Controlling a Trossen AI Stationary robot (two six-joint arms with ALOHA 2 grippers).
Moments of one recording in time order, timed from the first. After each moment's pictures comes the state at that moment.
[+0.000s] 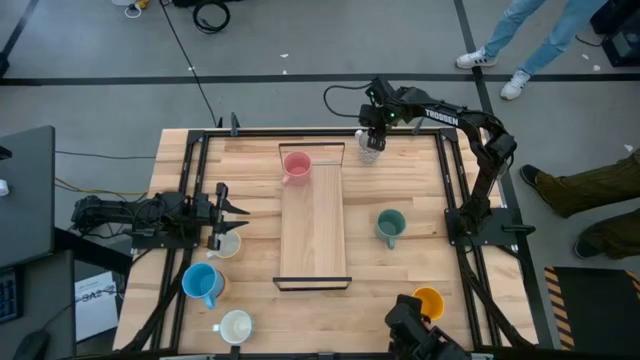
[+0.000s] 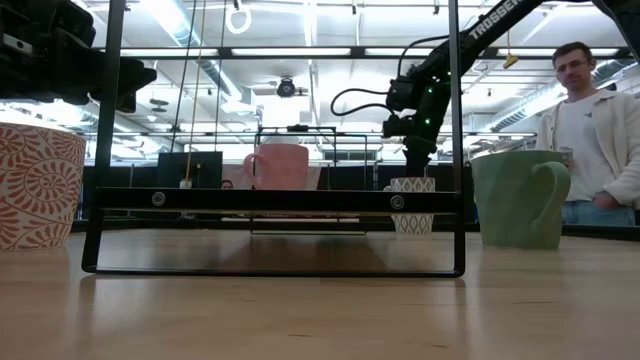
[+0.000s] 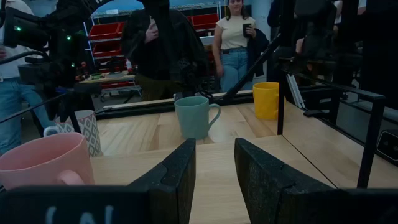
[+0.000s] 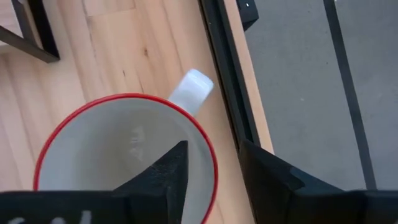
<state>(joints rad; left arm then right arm) -0.08 0.03 0.01 0.07 -0.05 0.09 -0.83 1.80 1.41 -0.74 -0.07 -0.58</state>
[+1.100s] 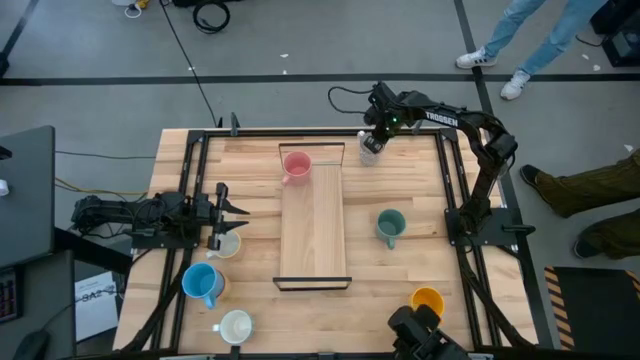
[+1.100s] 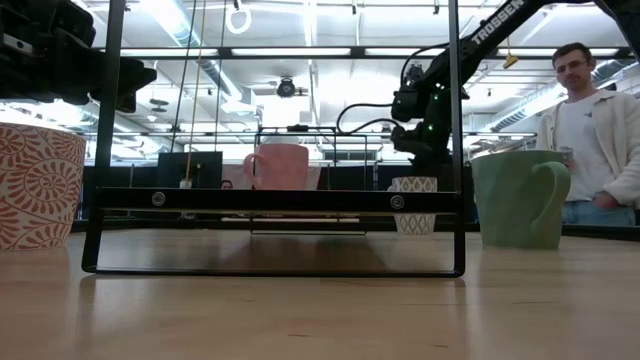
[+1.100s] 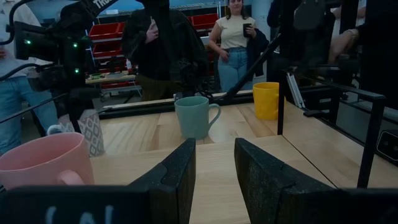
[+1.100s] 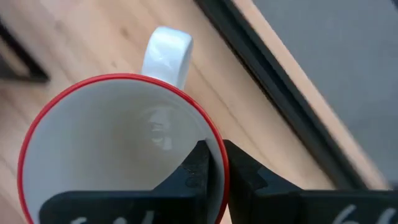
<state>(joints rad) -0.08 0.03 0.01 0.07 -0.05 0.09 -0.84 1.80 1.35 -0.78 -0.04 -0.09</state>
